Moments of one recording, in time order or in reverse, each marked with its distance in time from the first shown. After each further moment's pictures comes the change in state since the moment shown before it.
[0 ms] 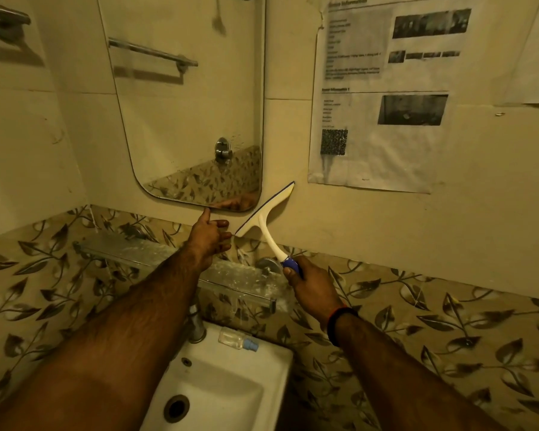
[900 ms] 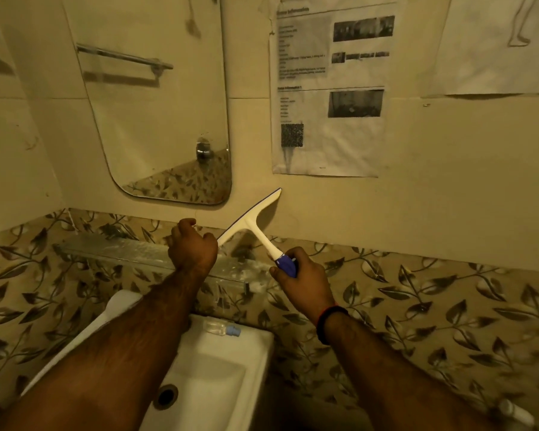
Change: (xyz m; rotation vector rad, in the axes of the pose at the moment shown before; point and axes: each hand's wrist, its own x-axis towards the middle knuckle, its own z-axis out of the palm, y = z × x) left_hand -0.072 -0.023 0.024 0.708 0.429 0.371; right_hand -0.056 0.005 -0.034 0.132 0.152 0.042
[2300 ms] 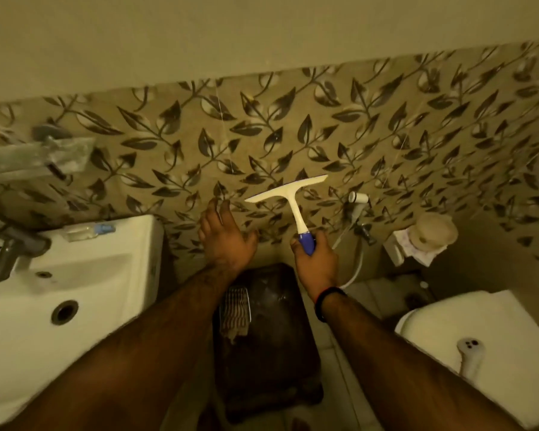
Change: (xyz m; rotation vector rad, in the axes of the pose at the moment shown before) left_hand -0.359 -0.020 0.155 0.256 -0.613 0.517; right_hand -0.260 0.218 -0.113 -0.013 0.486 0.671
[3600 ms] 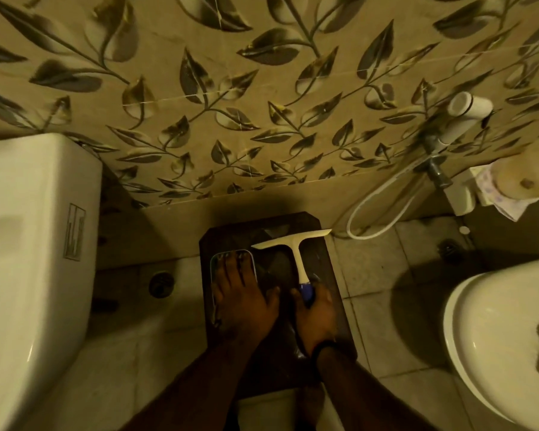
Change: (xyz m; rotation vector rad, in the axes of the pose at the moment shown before) left_hand -0.125 -0.130 0.227 0.270 -0.498 -0.162; right_hand -0.034 0.246 0.154 -0.141 -0.208 0.529
